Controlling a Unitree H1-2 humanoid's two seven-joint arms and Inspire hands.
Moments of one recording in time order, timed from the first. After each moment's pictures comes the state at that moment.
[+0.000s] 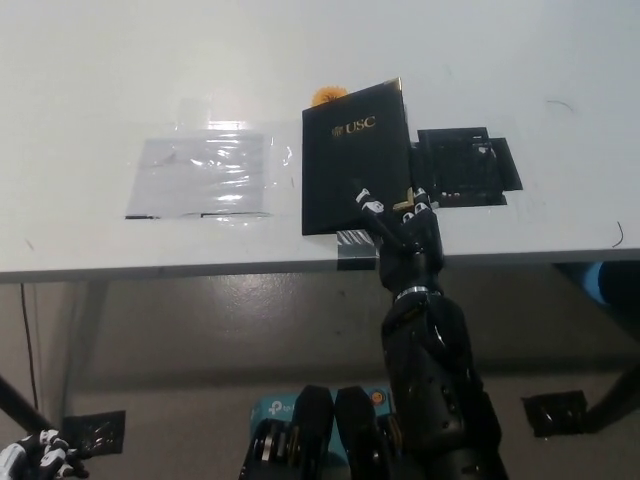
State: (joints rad) left_arm 0.11 0.32 0.22 0.26 -0.24 0.04 -0.24; right_arm -0.63 0.29 -0.12 0.59 0.48 0.00 -0.28
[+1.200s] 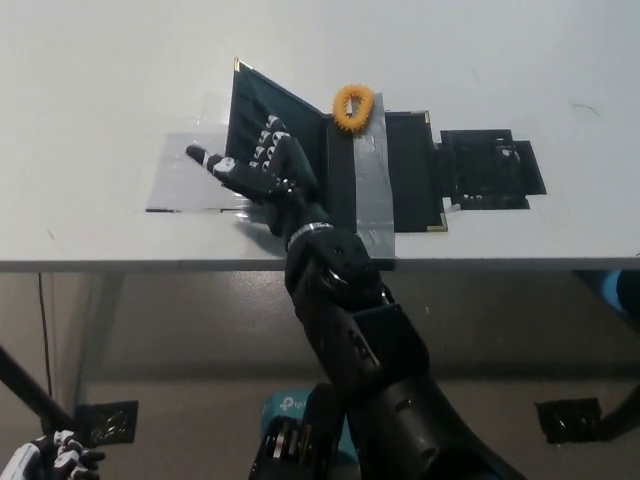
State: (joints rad) left_arm 0.11 0.32 0.19 0.25 -0.21 0.03 -0.24; right_arm -0.88 0.32 0.09 0.75 0.30 0.05 -0.22
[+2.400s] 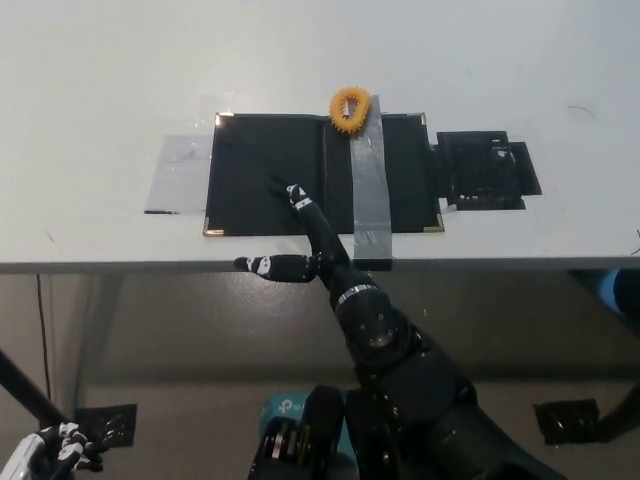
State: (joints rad) left_arm 0.09 0.33 0.17 0.25 -0.18 0.02 -0.24; right_arm -0.76 0.16 0.35 0.86 -0.06 -0.11 -0.15
